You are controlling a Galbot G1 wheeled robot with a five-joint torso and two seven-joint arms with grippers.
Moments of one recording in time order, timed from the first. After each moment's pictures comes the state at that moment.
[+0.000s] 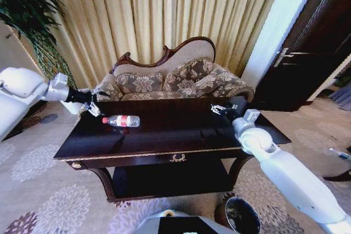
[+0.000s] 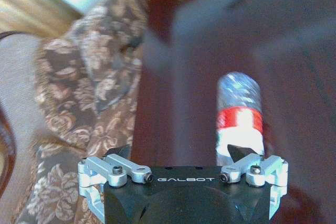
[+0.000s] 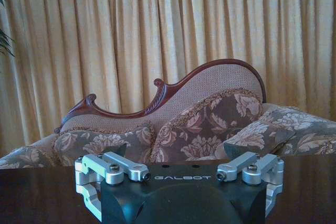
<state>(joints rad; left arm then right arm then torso) -0.04 -0.37 0.30 -1.46 -0.29 -0.02 1.22 -0.96 0.73 0.29 1.93 0.96 -0.21 0.30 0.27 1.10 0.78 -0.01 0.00</state>
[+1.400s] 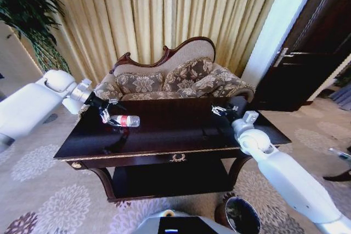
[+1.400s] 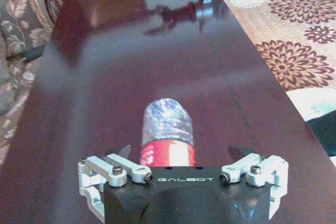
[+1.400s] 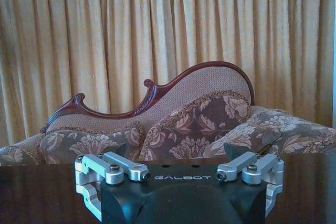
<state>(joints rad) -0.19 -0.57 0.61 -1.20 -0.50 0.03 1.50 -0.97 0.75 0.30 1.90 0.91 -0.19 0.30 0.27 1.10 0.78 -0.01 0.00</state>
